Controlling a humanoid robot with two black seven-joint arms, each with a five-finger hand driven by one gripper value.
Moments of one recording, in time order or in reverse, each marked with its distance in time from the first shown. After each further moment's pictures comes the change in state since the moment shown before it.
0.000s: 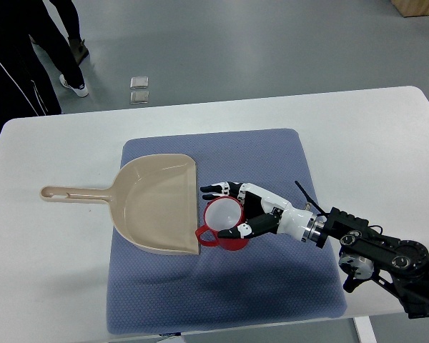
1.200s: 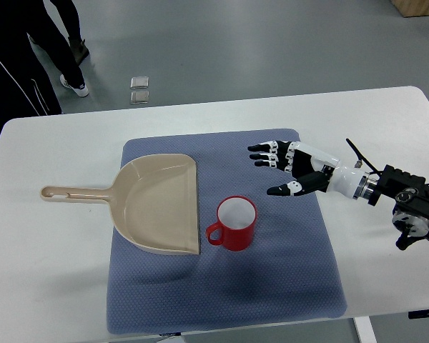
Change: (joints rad) left arm 0.000 0.000 0.000 0.000 0.000 0.000 0.000; right arm 0.115 -0.239 0.032 -0.002 0.065 0.098 0.000
